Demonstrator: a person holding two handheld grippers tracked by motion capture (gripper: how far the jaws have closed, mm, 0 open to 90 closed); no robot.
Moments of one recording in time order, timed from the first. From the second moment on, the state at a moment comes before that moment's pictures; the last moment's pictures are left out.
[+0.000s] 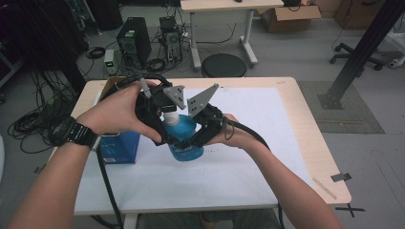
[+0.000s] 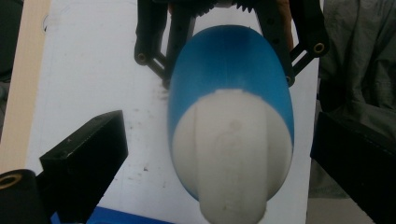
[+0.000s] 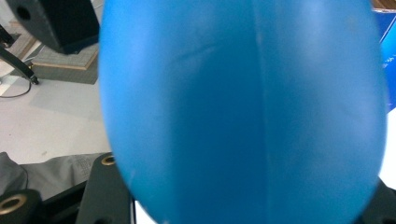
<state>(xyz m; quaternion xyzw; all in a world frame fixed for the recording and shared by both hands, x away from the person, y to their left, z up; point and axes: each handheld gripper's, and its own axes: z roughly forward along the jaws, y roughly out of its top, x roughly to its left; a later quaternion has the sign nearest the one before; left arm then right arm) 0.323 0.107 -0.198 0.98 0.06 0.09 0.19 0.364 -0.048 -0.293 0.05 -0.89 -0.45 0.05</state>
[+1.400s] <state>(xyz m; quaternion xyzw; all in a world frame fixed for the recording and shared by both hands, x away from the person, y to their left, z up) 0.324 0.087 -0.198 0.98 0.06 0.08 0.15 0.364 -0.055 -0.294 0.05 -0.89 -0.46 0.04</state>
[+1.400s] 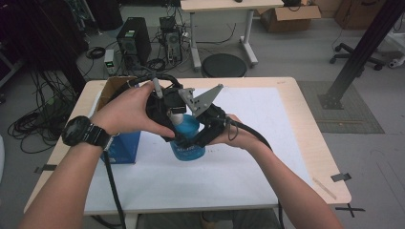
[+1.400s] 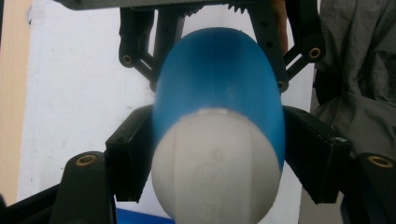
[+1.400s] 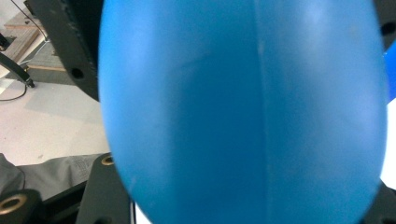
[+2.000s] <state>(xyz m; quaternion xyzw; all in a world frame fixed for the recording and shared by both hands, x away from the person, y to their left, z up) 0.326 0.083 -0.196 0.98 0.07 0.07 0.15 0.363 -0.056 -0.295 0.05 -0.89 -0.46 0.05</state>
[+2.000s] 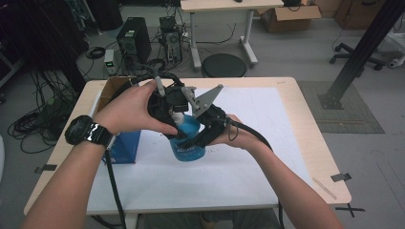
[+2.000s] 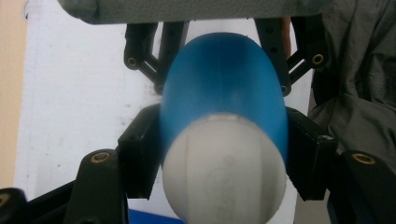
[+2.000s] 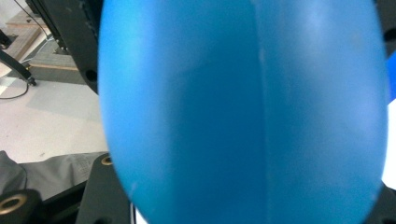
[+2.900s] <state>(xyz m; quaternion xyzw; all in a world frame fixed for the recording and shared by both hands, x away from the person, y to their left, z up) 0.348 0.108 -0.162 0.96 0.24 0.07 0.09 0.378 -0.083 -0.300 0.01 -0.94 -0.35 0.03</state>
